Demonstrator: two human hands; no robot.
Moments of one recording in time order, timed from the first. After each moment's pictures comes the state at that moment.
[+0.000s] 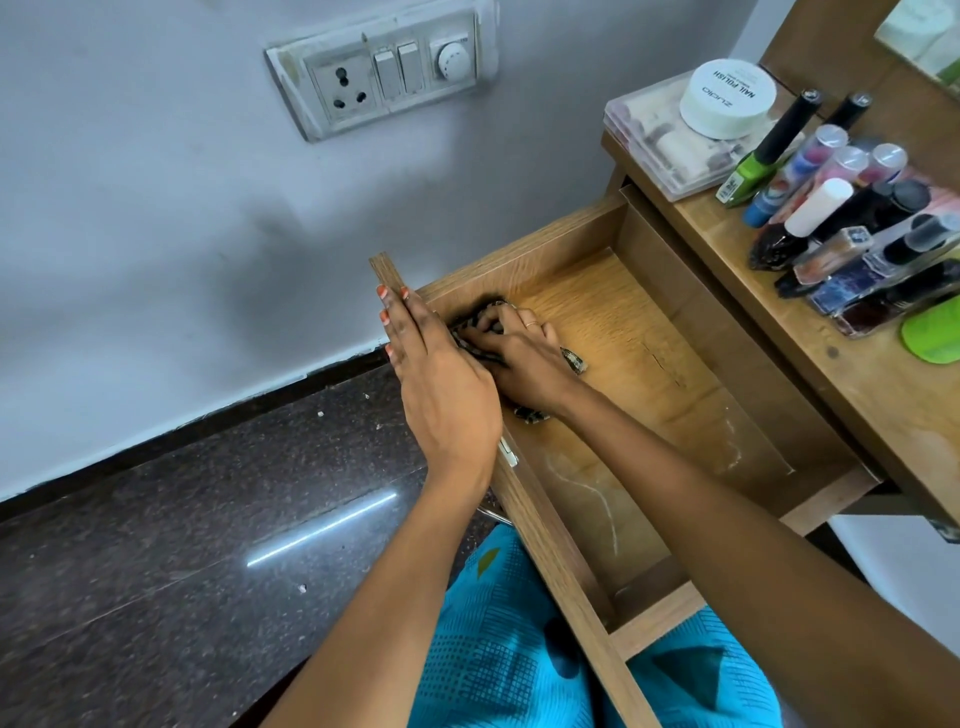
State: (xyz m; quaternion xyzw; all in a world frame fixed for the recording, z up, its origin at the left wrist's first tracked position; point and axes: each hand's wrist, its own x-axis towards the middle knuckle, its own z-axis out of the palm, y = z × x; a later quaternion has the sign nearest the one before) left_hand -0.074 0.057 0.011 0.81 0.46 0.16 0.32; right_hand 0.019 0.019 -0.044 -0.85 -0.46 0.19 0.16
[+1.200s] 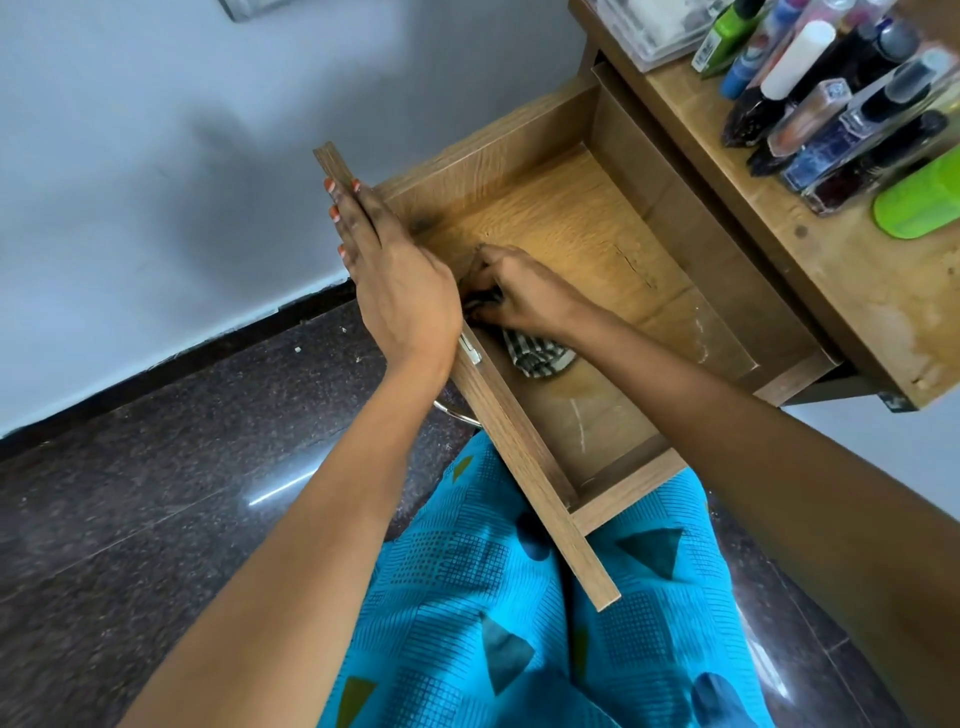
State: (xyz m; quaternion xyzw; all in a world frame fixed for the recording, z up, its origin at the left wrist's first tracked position) left_hand -0.073 0.059 0.010 0.83 0.46 0.16 0.27; right_hand 0.021 -0.017 -0.047 -0.81 -0.49 0.24 0.22
